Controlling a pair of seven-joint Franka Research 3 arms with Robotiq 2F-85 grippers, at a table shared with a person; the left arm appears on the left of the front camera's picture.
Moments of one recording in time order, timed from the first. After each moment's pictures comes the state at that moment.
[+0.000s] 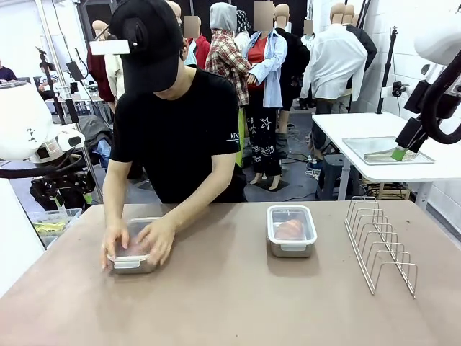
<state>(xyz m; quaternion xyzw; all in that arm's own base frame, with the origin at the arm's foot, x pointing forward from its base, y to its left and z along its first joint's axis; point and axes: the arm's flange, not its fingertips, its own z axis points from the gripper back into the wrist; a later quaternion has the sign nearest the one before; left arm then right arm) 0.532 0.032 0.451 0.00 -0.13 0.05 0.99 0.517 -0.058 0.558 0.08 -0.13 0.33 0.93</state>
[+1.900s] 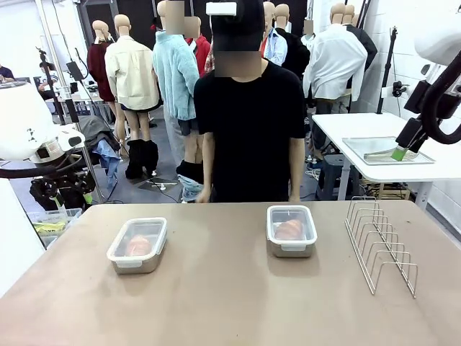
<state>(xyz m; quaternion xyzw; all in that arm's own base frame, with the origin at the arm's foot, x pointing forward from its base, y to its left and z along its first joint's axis) 0.532 0.032 0.451 0.00 -0.13 0.05 0.99 0.517 -0.058 0.558 0.08 -0.13 0.33 0.93</state>
